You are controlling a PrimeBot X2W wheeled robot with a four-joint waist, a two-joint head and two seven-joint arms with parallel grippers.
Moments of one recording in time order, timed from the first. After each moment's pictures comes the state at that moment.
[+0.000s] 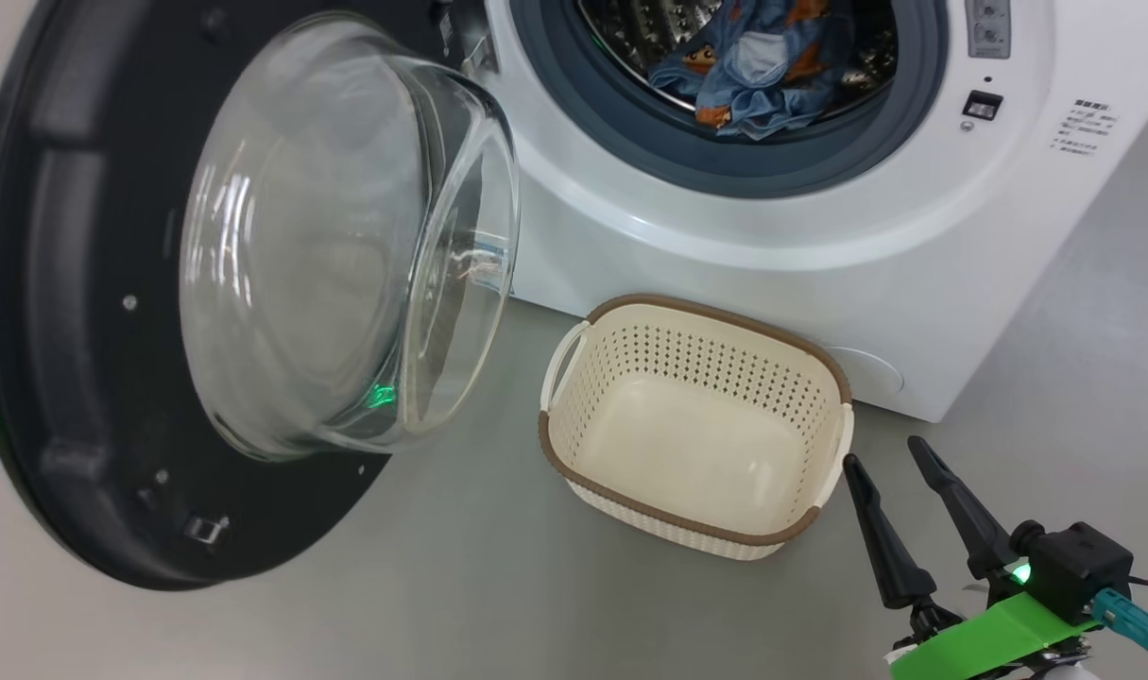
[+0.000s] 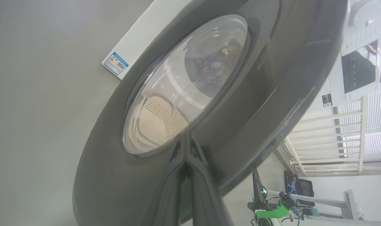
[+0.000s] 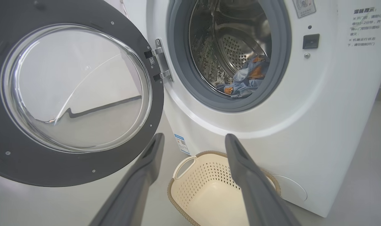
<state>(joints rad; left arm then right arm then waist) -0.61 0.69 0.04 0.47 -1.62 -0.12 1.14 -0.02 -0.22 0.23 0.11 0.41 0.13 -0.26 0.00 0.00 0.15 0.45</state>
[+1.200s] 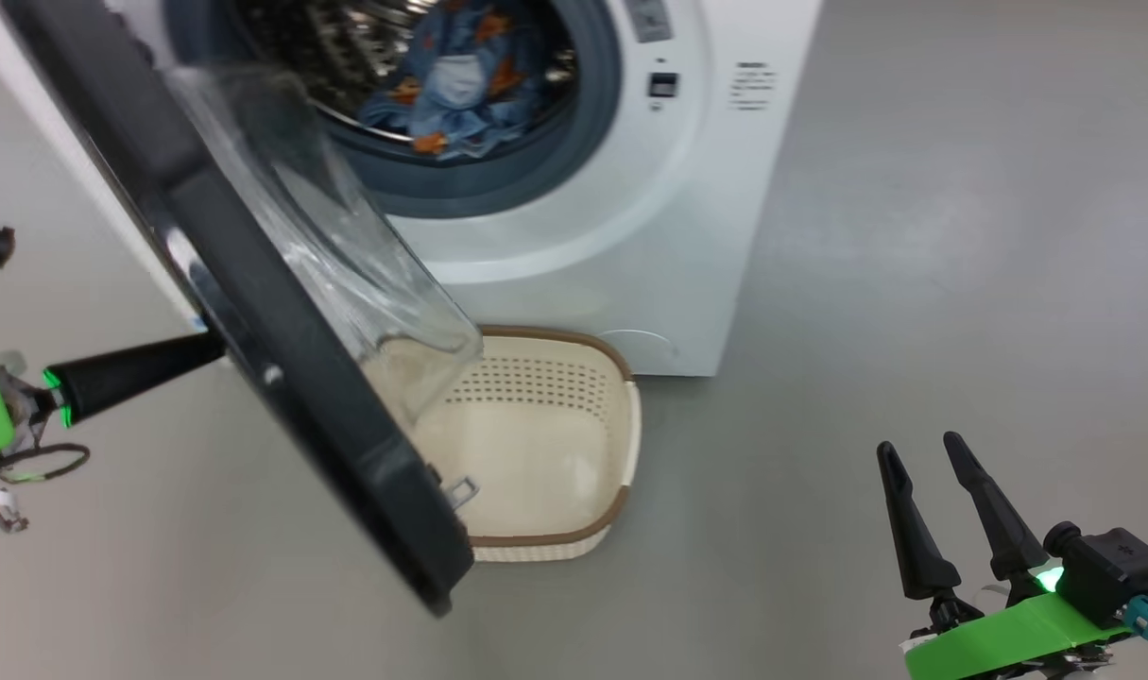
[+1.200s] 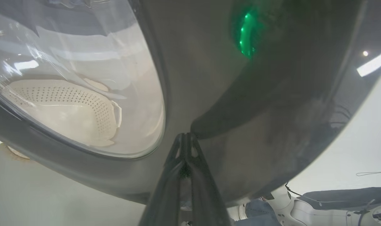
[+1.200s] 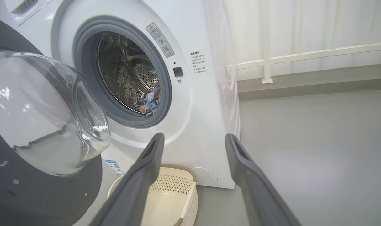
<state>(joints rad) -0.61 0.54 -0.07 0.17 -1.57 -0.12 1.22 0.01 -0.16 0.13 0.09 0.41 0.13 -0.26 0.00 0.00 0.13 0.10</state>
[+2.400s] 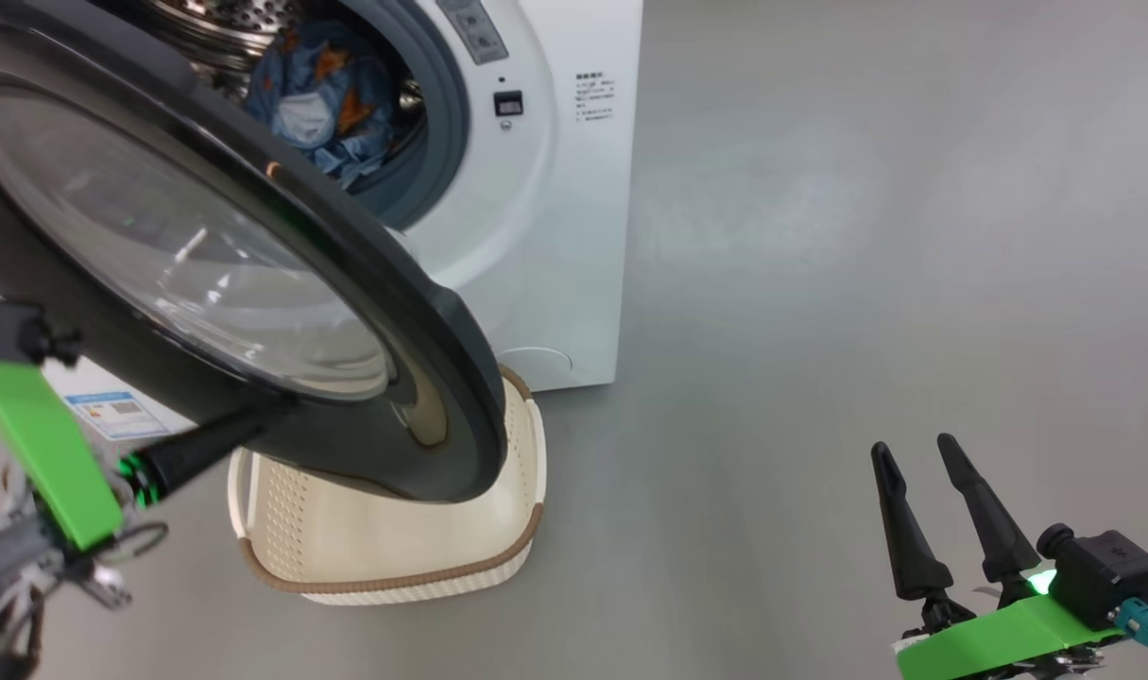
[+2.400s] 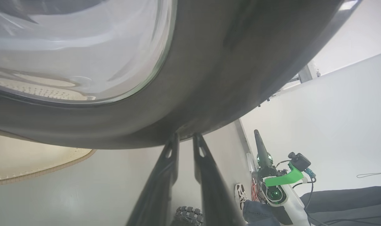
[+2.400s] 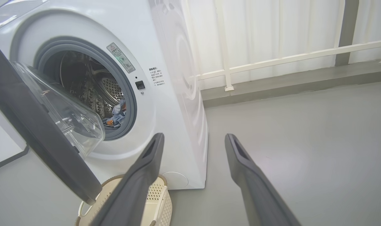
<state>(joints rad) -0.45 0.50 -0.12 0.14 -1.49 -0.13 0.97 0.01 -0.13 0.12 0.09 0.40 0.13 -0.26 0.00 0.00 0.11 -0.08</state>
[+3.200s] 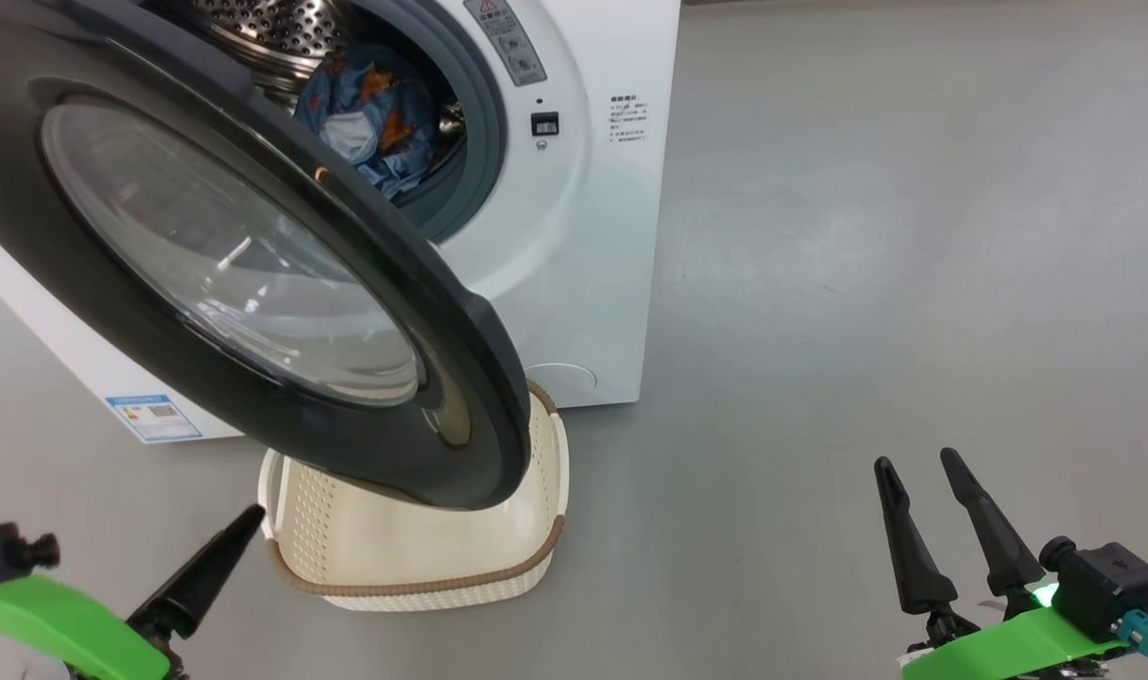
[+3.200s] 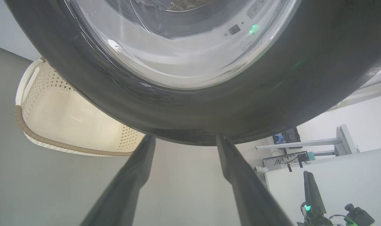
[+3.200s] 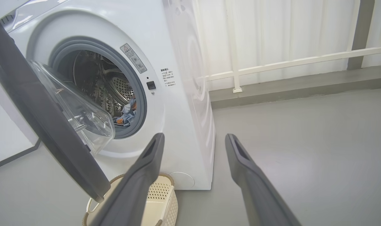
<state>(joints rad) -0.10 0.47 -0.13 0.14 -1.40 -0.13 0.47 0.03 -0.14 0.12 0.09 0.40 0.13 -0.26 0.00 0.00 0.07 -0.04</state>
